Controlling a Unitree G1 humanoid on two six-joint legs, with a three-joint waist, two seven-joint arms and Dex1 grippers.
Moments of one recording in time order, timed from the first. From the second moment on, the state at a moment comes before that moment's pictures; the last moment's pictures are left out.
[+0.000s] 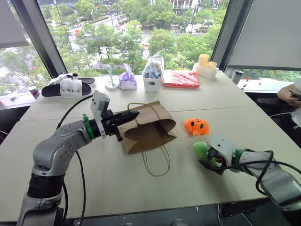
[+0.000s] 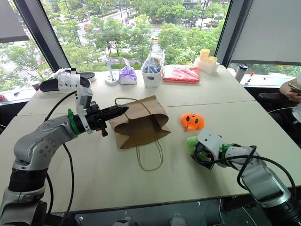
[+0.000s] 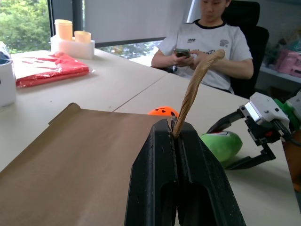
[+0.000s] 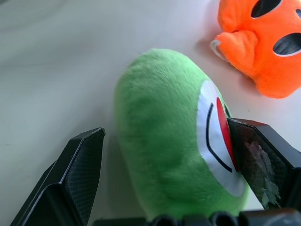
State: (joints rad) left arm -0.56 0.56 0.13 -0.24 -0.76 0.73 -0.76; right arm -0.20 -0.88 0.07 -0.40 0.08 0.75 0.66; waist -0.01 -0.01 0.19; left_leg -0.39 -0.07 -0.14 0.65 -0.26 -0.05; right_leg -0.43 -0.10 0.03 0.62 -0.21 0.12
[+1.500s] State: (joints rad) left arm -0.58 0.55 0.18 -0.28 -0.94 0.90 -0.71; right arm -0.67 -0.11 0.37 0.24 -0.02 0.20 0.49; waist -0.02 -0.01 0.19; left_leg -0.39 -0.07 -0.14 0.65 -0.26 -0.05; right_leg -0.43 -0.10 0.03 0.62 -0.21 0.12
